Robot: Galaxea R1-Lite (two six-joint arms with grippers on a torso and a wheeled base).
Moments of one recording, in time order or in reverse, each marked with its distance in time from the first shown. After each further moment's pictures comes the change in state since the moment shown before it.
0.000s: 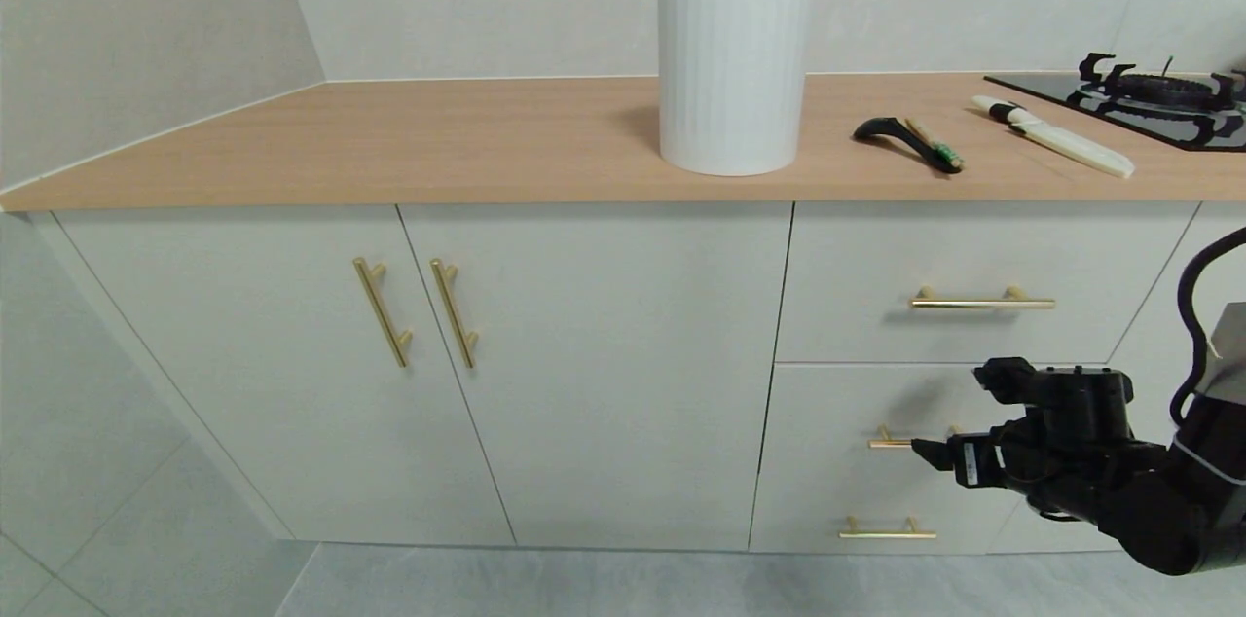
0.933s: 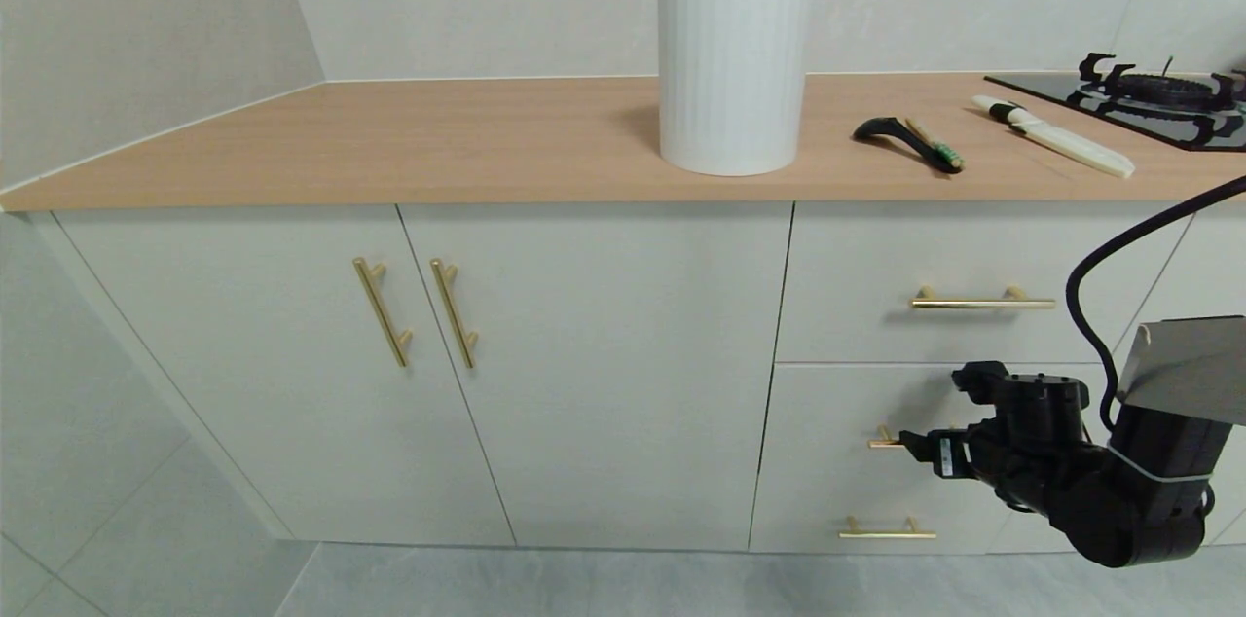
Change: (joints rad) left arm 0.000 0.000 0.000 0.000 0.000 0.000; right arm 0.007 0.171 -0.108 -0.104 -0.076 0.003
